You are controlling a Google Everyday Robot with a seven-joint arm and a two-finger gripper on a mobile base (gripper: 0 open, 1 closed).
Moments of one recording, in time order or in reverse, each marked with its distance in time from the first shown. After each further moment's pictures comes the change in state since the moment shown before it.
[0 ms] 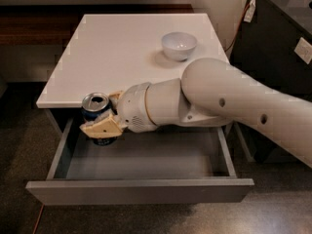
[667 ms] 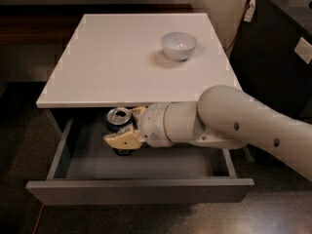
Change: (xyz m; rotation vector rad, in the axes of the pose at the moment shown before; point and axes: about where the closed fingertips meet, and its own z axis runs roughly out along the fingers) arm 0.064 -0.017 -0.014 0.096 0.033 0.082
